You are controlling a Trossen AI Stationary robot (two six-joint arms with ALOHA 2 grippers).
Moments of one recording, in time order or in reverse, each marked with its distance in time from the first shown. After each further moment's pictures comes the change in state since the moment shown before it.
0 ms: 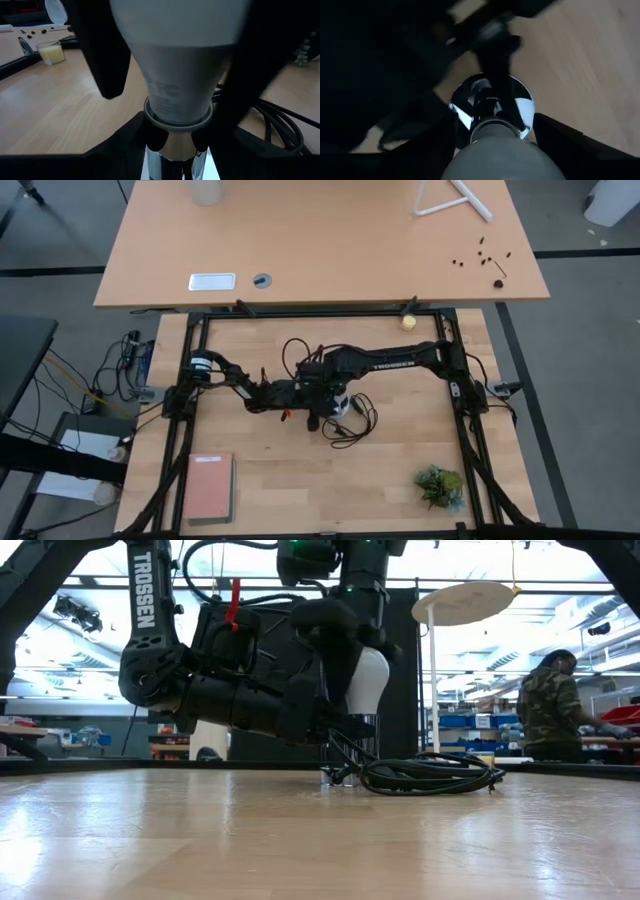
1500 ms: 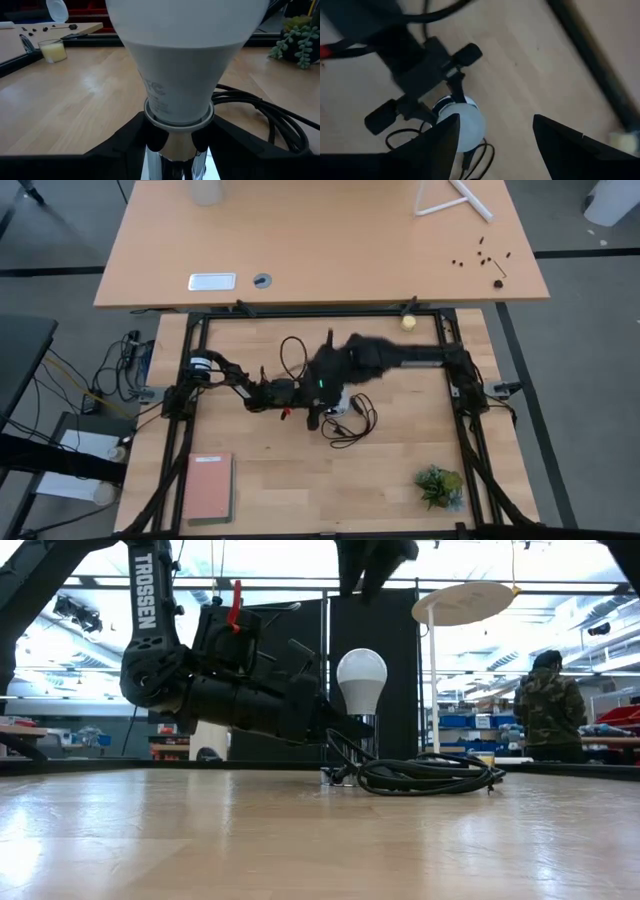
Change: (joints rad) left arm 0.001 0.000 0.000 -0.001 0.016 -0.017; right arm 0.095 -0.039 0.437 -0.404 0.328 0.088
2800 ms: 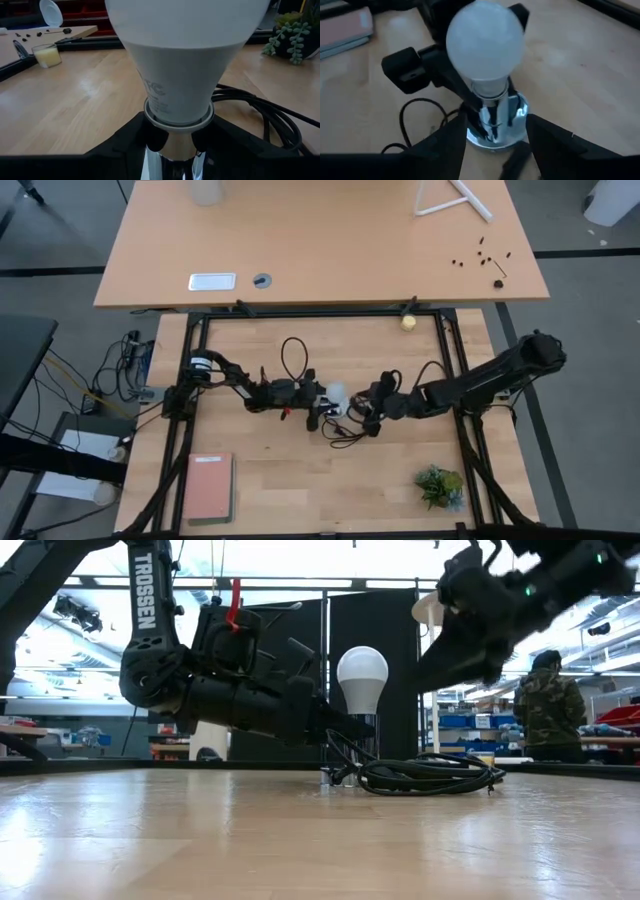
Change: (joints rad) left arm -0.001 0.000 0.000 0.007 0.022 0.035; right arm 0.185 -0.738 -1.683 1.620 0.121 -0.101
